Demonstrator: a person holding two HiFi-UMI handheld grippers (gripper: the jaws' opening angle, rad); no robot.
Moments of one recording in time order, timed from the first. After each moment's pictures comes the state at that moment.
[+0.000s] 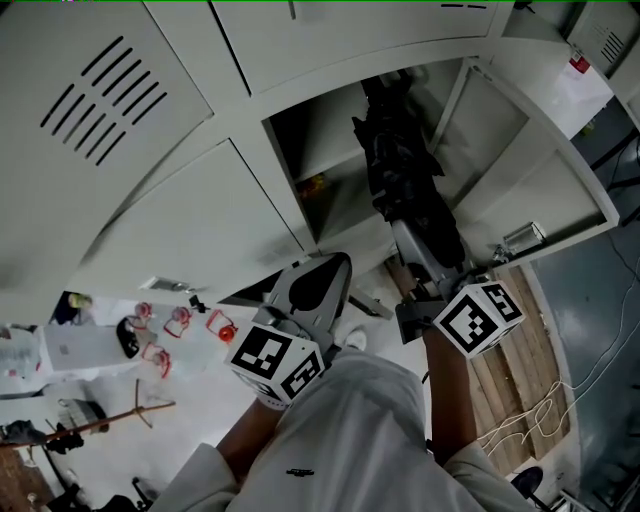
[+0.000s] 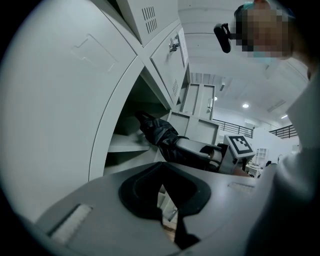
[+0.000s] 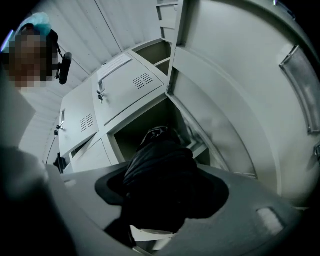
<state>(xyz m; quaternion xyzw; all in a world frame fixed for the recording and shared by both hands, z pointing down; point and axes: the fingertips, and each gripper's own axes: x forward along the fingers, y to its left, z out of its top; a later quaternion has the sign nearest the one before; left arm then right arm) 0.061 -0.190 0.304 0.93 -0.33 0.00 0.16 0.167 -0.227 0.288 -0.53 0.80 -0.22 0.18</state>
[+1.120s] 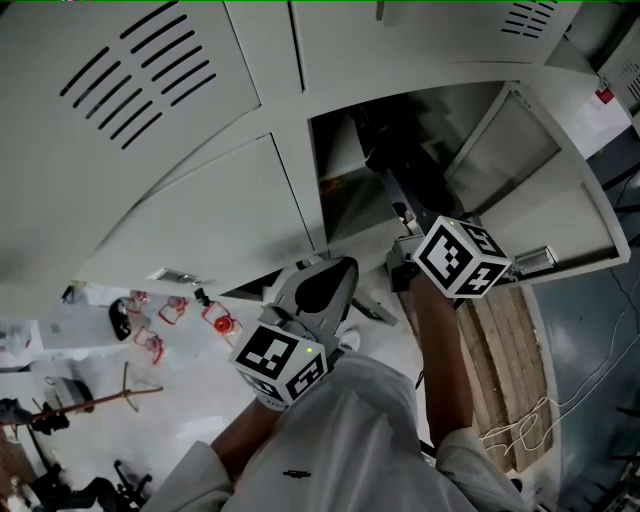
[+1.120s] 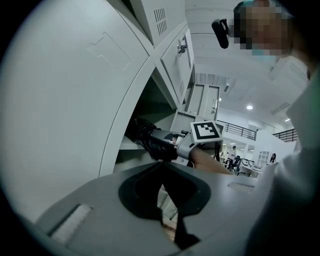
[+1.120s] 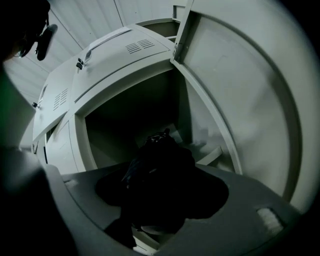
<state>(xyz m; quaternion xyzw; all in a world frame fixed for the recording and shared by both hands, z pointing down) 0.046 -0.198 0.312 0.92 -0.35 0.00 0.17 0.141 -0.325 0.289 -0.56 0.80 -0.20 0.11</state>
